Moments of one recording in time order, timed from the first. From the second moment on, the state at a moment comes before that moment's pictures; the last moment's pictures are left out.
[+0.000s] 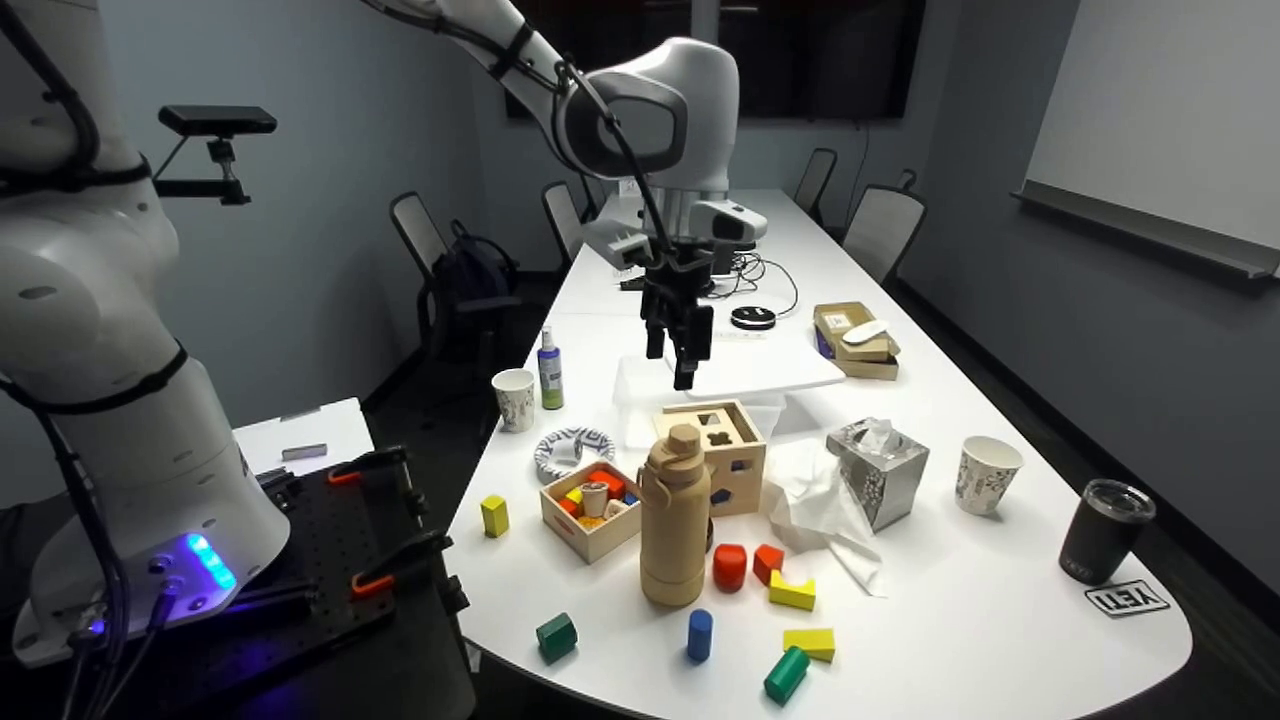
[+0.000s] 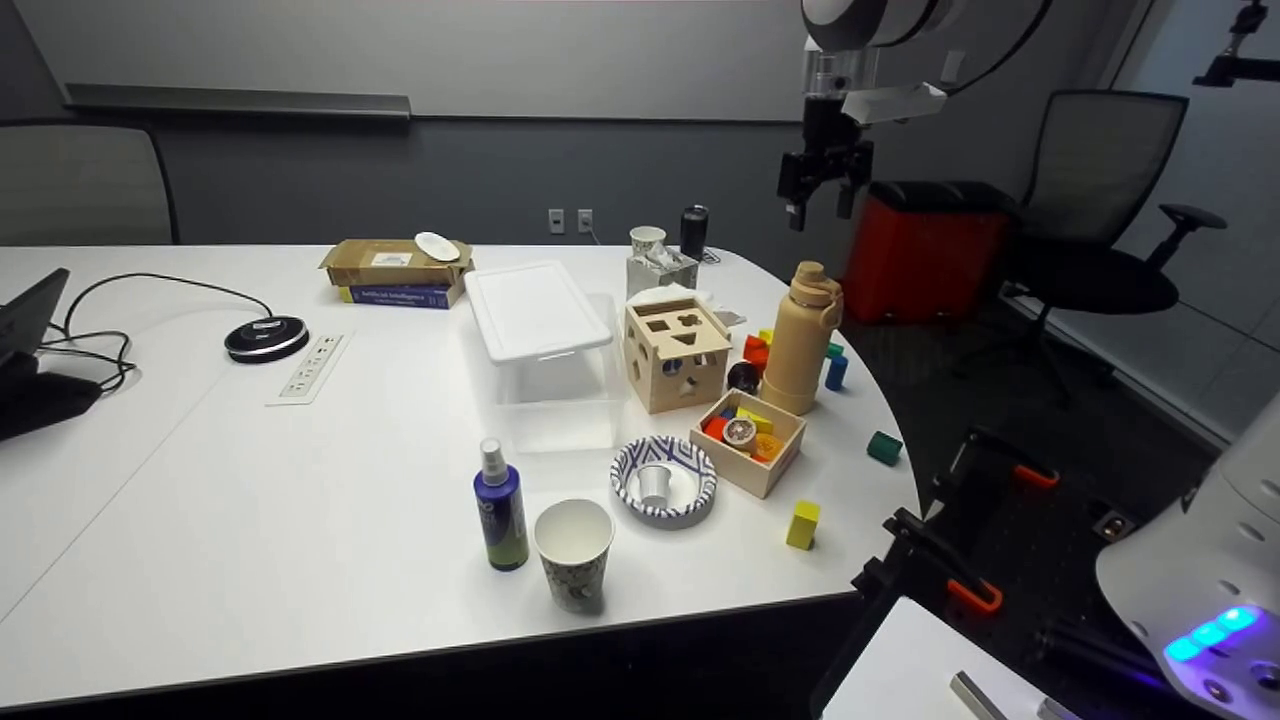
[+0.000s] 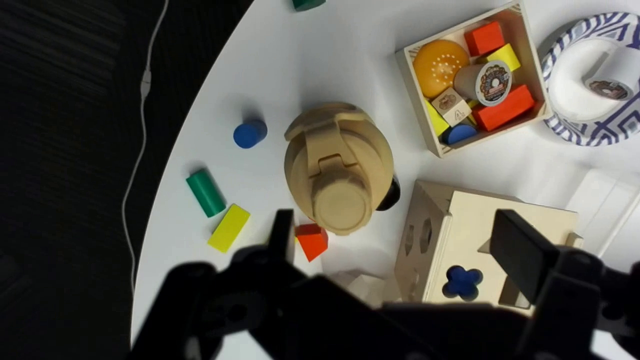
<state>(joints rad) -0.15 0.14 -0.19 -2.18 -0.04 2.24 -0.06</state>
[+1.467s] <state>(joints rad) -0.18 0.40 -0.19 -2.07 -0.07 2.36 -0.05</state>
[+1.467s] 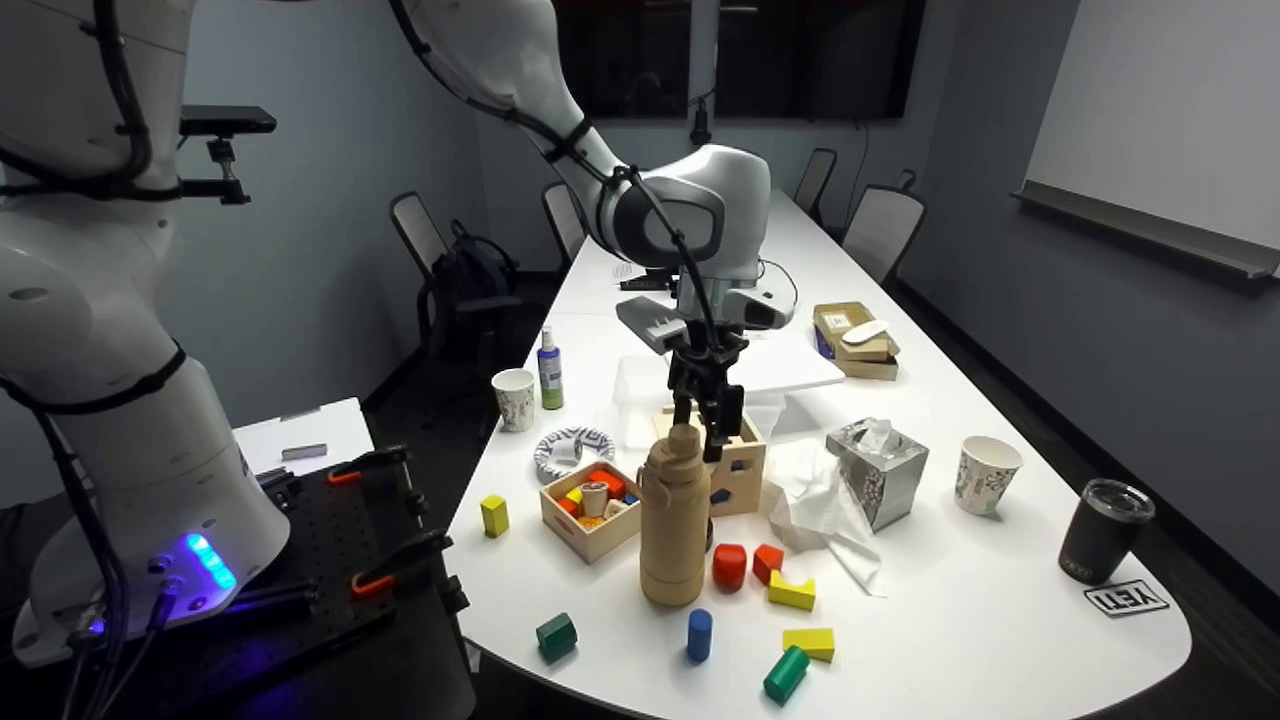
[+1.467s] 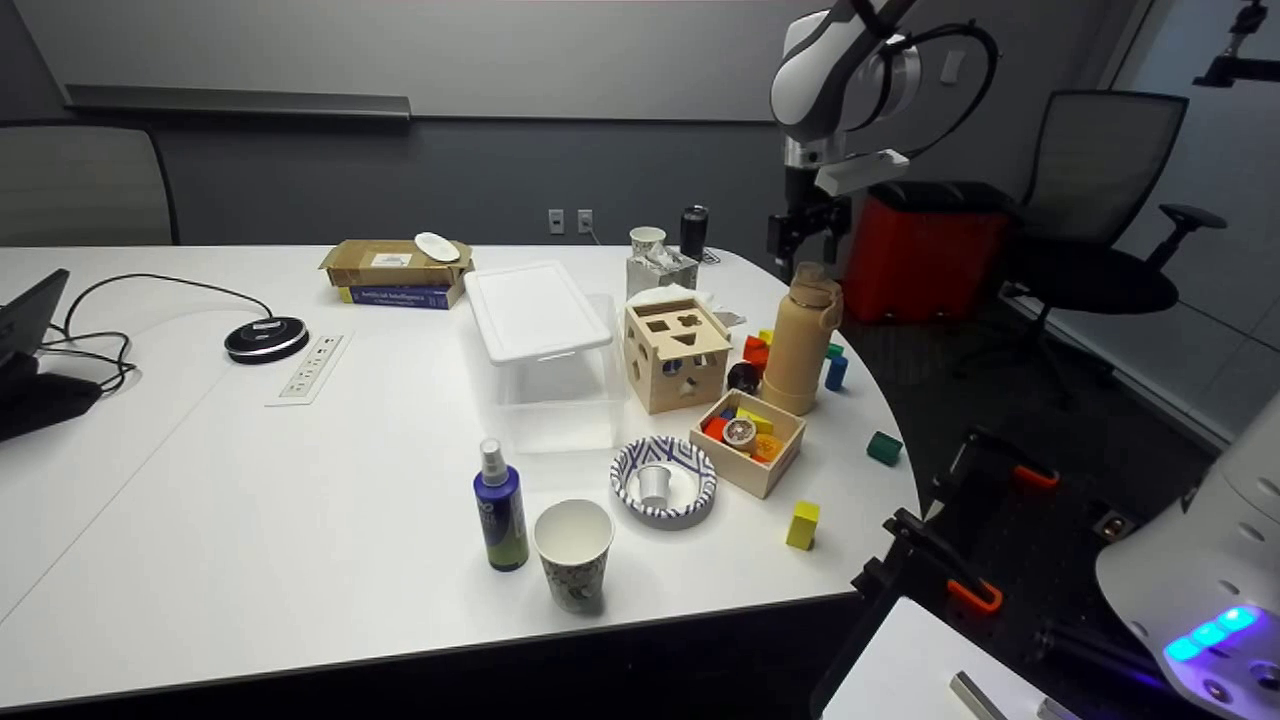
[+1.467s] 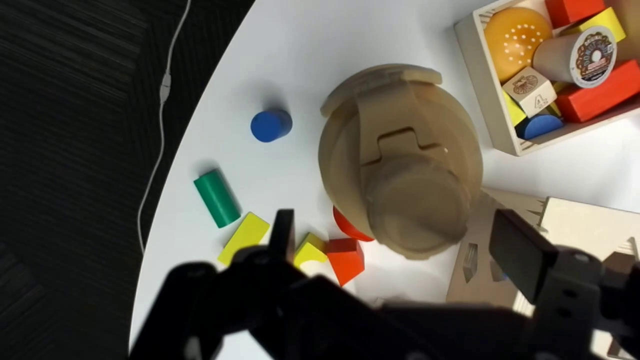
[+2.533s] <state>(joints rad) -0.18 0.39 -0.17 -2.07 -0.05 2.35 -0.05</state>
